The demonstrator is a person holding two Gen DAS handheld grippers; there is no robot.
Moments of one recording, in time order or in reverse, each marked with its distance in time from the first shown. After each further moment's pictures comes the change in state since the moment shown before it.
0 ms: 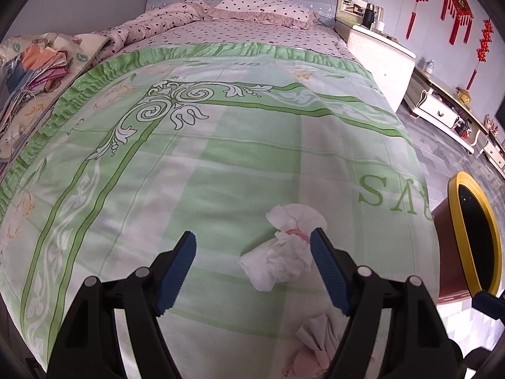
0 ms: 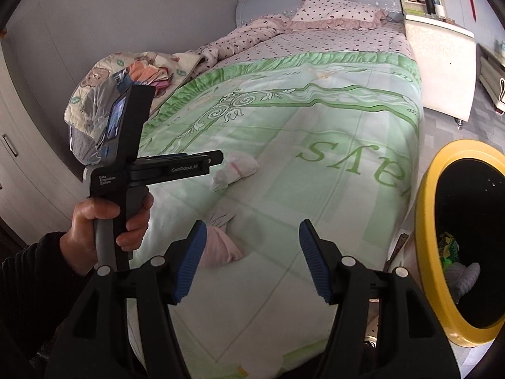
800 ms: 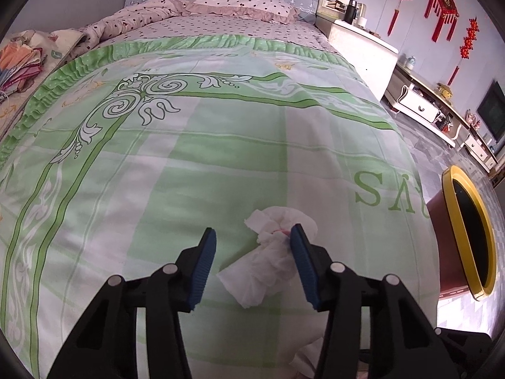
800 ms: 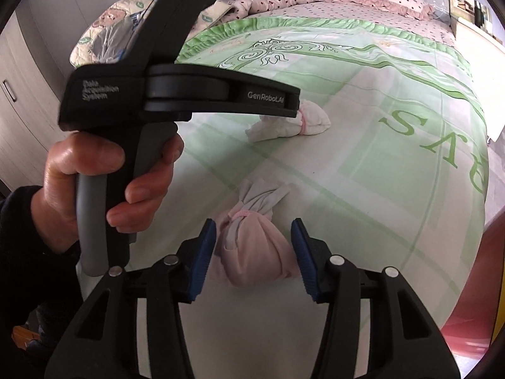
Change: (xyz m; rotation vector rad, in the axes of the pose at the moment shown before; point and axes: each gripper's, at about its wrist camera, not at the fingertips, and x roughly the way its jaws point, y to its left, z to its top) left arm 0.033 -0.003 0.004 0.043 0.003 -0.109; right arm 0.116 0.039 -0.009 -0.161 0.165 -0.006
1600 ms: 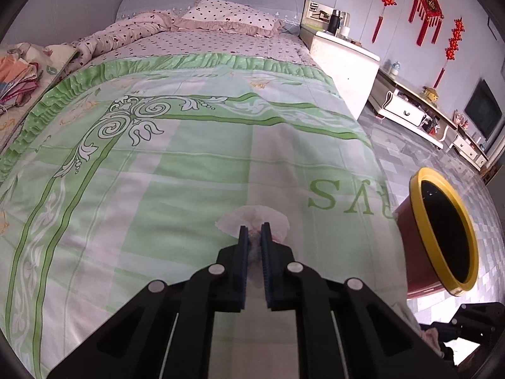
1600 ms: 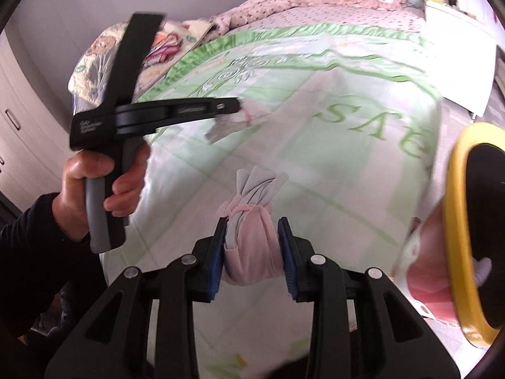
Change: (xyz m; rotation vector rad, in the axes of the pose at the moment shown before) left arm -0.051 -0.027 -0.002 0.013 -0.065 -0.050; right arm -0.095 -0.058 -0.023 0.143 -0.081 0.002
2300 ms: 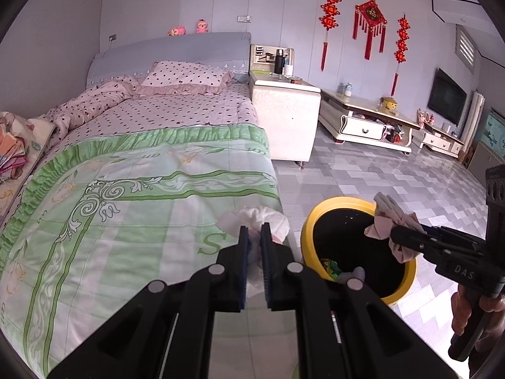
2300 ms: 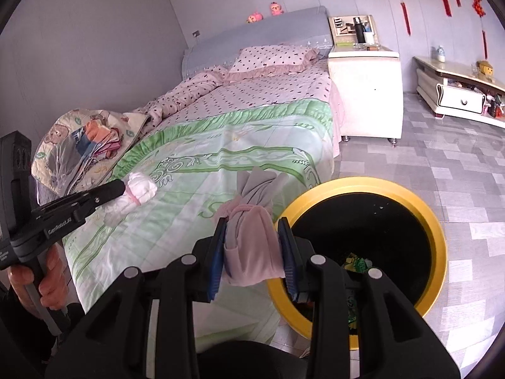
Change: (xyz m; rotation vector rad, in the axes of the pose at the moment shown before) left arm -0.117 -0.153 0.006 0.183 -0.215 -0.073; right arm -0.178 -0.114 0.007 0.174 -0.353 -0.234
